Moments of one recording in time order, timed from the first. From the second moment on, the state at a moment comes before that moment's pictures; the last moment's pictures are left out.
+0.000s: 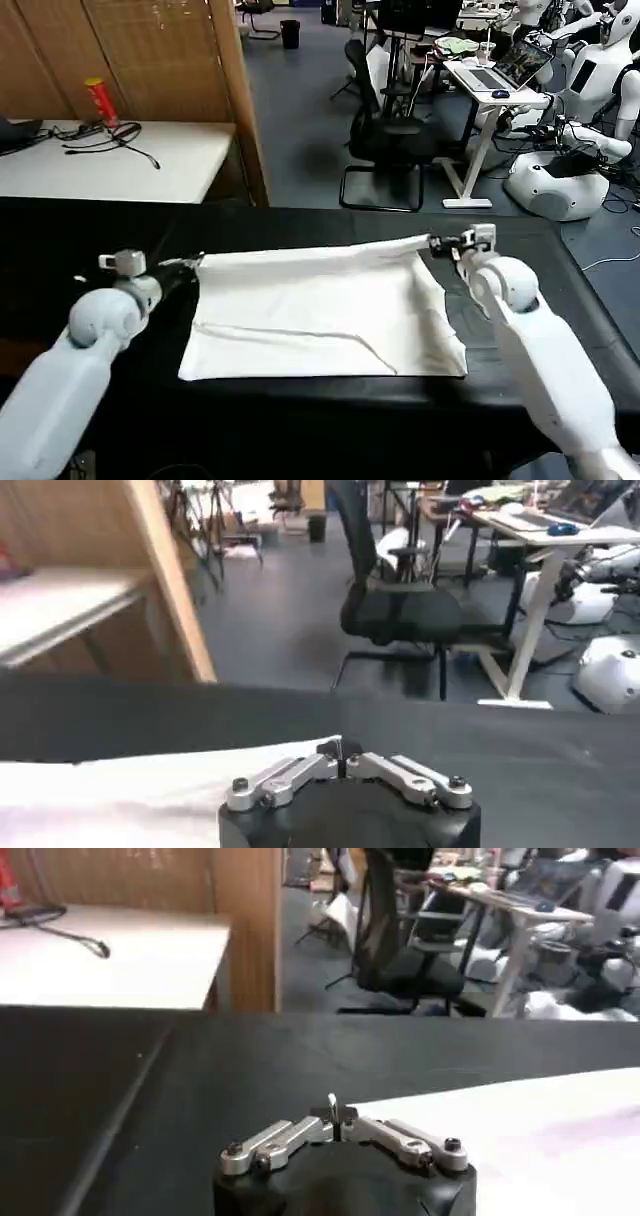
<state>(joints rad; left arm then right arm) 0.97 -0.83 -0.40 -1.75 -0.82 0.62 -0.04 -0.80 0.96 0.30 1.72 0.67 -0.74 0.12</state>
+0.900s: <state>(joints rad) 1.32 -0.76 -0.51 -1.97 -0.74 0.62 -0.04 -1.16 0.84 0.36 1.97 0.67 -0.74 0.15</state>
